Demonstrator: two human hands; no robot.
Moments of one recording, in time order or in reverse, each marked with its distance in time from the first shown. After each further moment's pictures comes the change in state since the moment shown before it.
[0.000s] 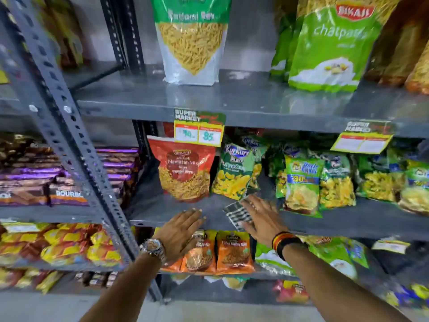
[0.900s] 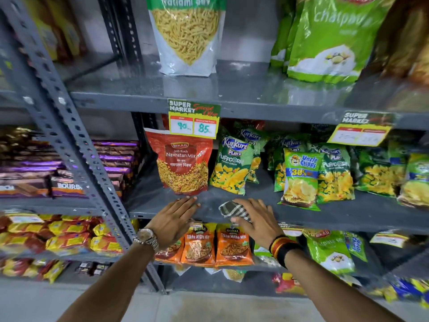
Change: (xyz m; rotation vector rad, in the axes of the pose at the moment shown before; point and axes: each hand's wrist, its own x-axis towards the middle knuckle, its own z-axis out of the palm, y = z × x) left_hand 0.001 -0.011 0.001 -0.032 -0.065 -0.068; right_hand -0.024 -0.016 0.004 0.303 0.125 0.004
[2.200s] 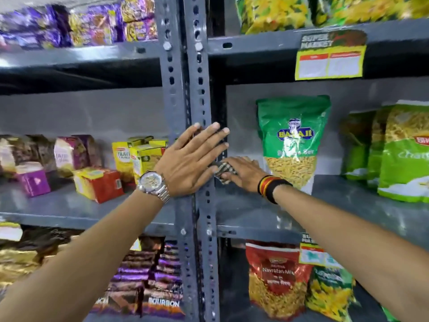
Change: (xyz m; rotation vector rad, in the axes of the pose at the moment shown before) left_hand -0.024 -0.224 -0.450 0.818 0.687 0.095; right_hand 0.316 -0.345 -0.211 -0.143 0.267 -0.371
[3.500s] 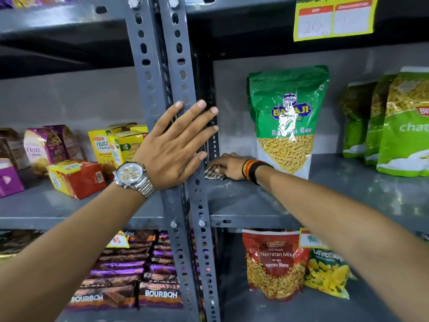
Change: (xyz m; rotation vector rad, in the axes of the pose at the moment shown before) left_hand 0.000 -0.007 0.019 0.025 0.088 -0.012; right_hand 0.048 0.027 0.046 0.011 -0.348 0.068
